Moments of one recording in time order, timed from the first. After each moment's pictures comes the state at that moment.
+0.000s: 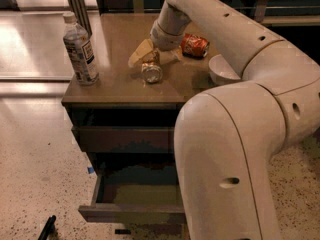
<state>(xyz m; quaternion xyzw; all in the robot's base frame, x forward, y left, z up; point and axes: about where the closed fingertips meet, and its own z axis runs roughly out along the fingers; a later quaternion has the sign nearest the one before) 0.756 0.001 0.819 -0.24 0.95 0.13 0.15</state>
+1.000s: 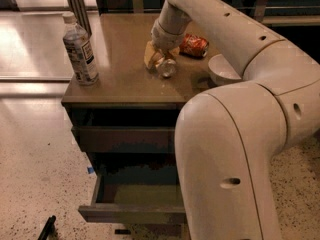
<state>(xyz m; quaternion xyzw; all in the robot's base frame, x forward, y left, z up) 0.756 0.002 0.818 -0.24 0.95 0.13 0.14</state>
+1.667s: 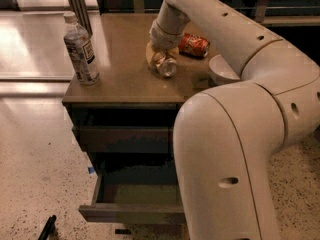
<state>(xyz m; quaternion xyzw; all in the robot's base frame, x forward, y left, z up) 0.756 0.002 0.819 -0.24 0.95 0.13 0.14</state>
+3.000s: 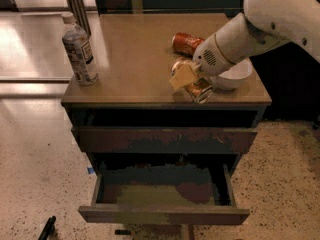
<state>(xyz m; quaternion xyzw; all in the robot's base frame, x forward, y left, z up) 0.587 -0.059 0.874 -0.37 0.86 0.25 0.25</state>
